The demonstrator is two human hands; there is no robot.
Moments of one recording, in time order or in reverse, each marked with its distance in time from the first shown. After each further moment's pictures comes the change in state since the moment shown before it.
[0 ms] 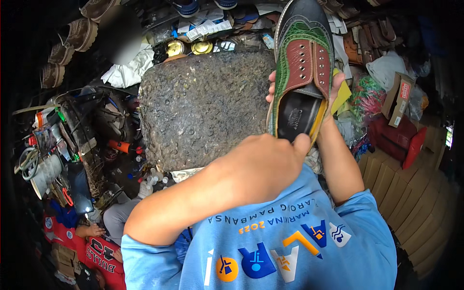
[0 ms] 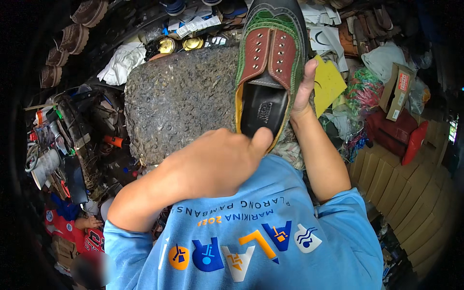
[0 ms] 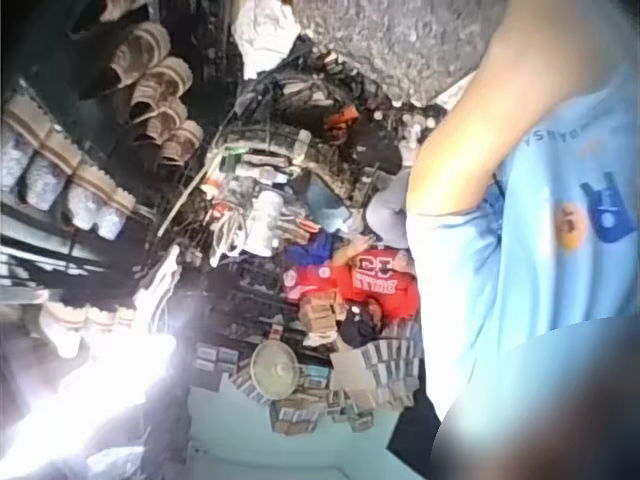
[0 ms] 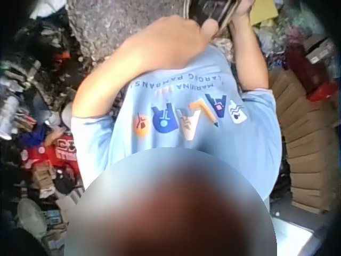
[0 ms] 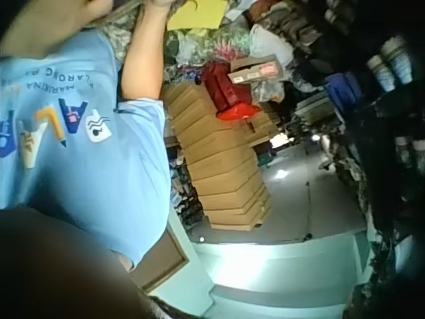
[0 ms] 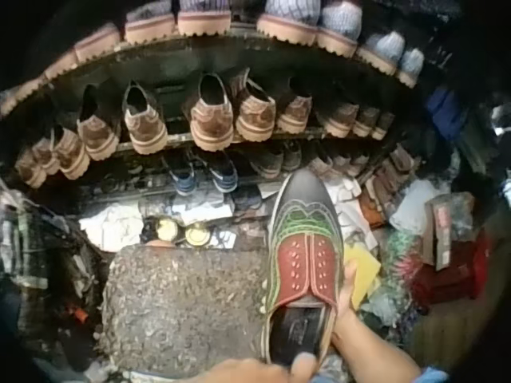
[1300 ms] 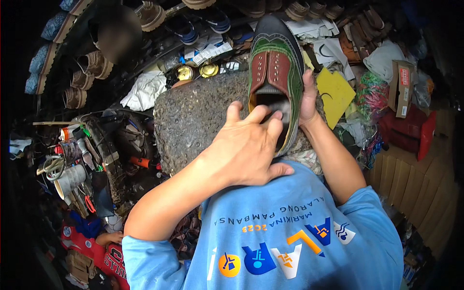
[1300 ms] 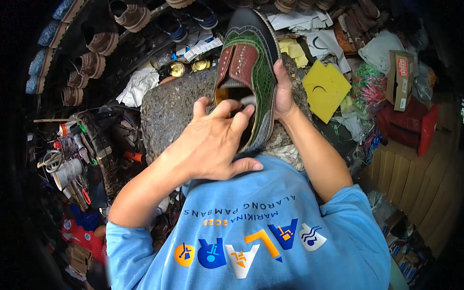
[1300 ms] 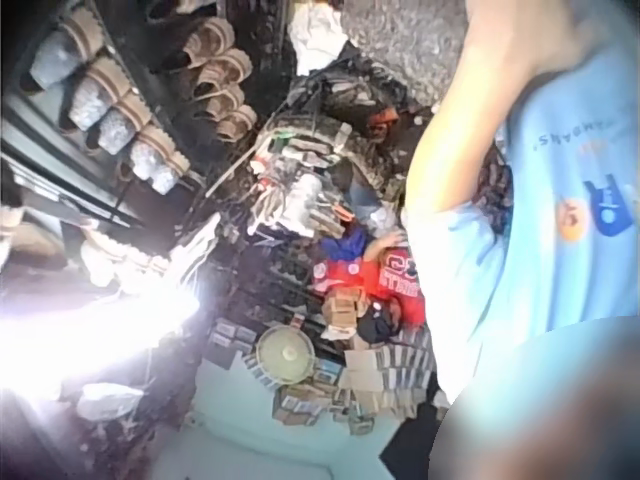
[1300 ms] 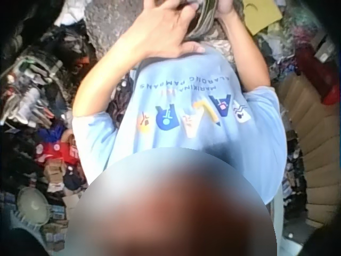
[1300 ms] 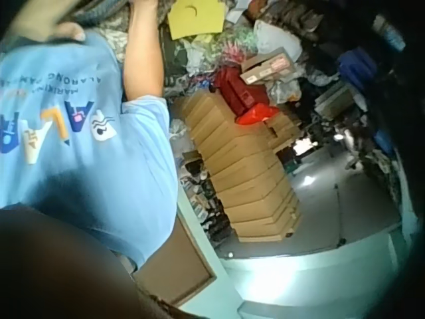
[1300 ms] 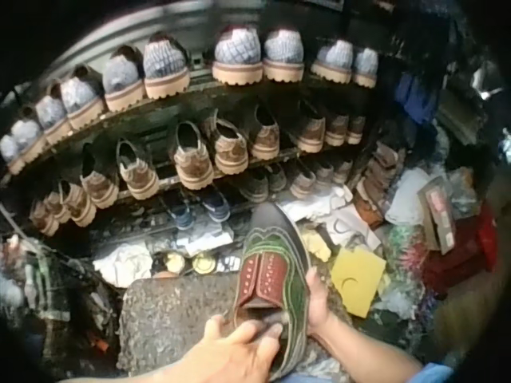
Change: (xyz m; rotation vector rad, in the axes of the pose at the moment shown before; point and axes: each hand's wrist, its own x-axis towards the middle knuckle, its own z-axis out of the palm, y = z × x) left_hand 0.002 -0.008 0.005 0.462 0.304 0.049; right_hand 0.001 0.000 0.034 0.079 -0.237 0.014
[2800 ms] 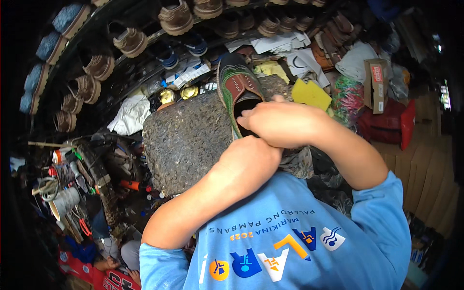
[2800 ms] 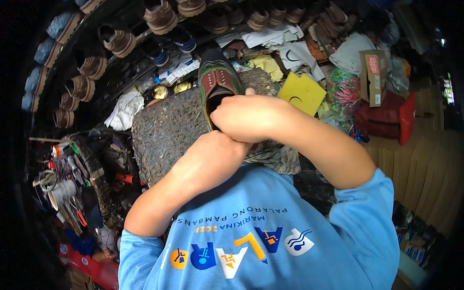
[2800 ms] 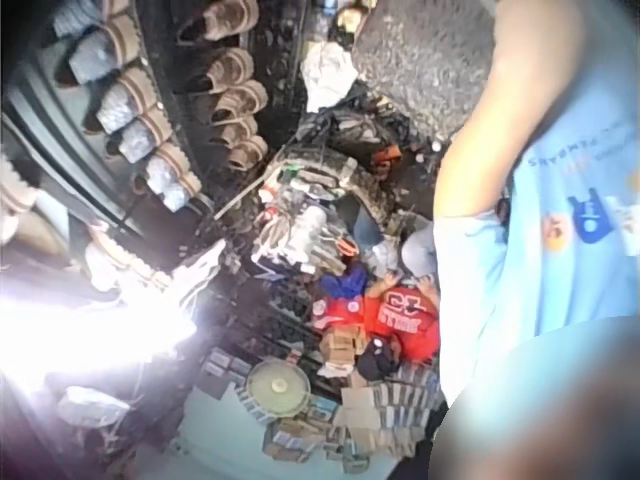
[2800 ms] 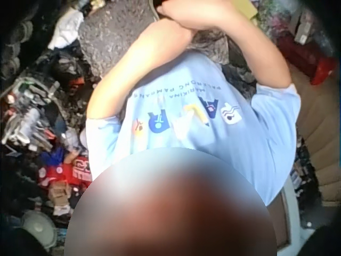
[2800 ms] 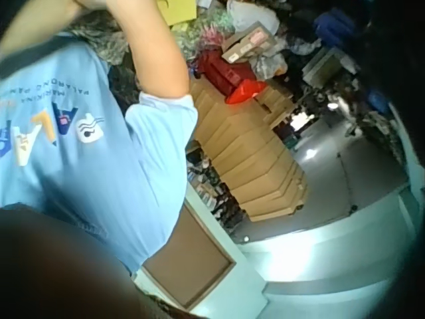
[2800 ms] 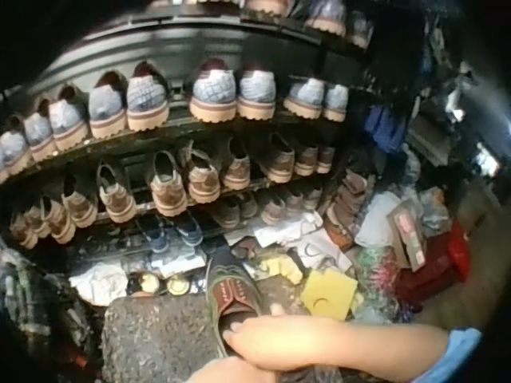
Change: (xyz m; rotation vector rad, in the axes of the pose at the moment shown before) left_hand 0.021 0.026 0.002 -0.075 -0.088 0.047; right_hand -0.006 -0.079 0.125 -2.112 -0.548 0.462
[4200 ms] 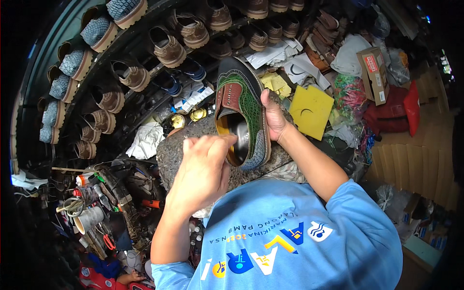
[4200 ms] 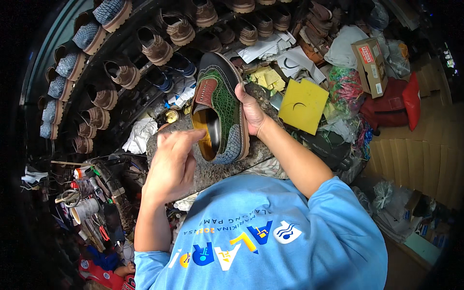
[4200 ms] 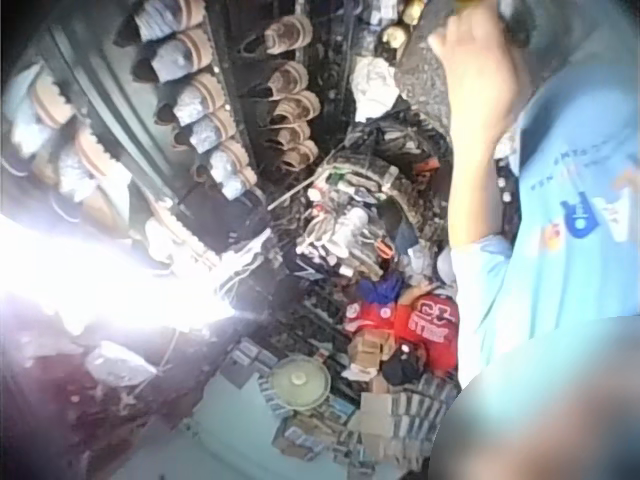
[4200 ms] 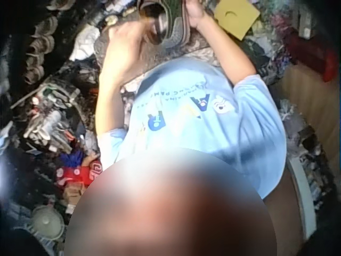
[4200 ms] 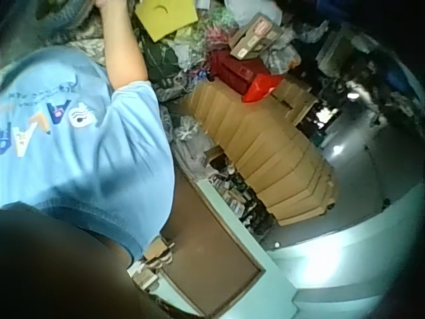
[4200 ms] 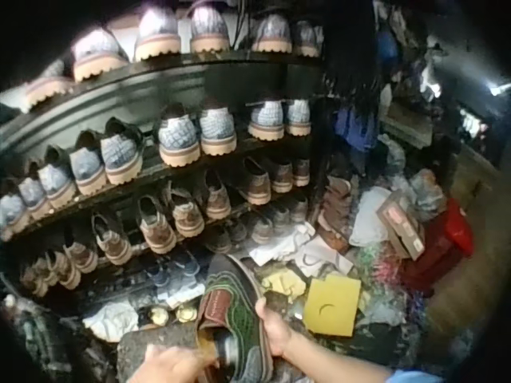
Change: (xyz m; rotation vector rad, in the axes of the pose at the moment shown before) left_hand -0.038 -0.018 -0.061 -0.033 0.268 -0.101; right_hand 0.058 0.080 0.094 2.259 0.516 -0.429
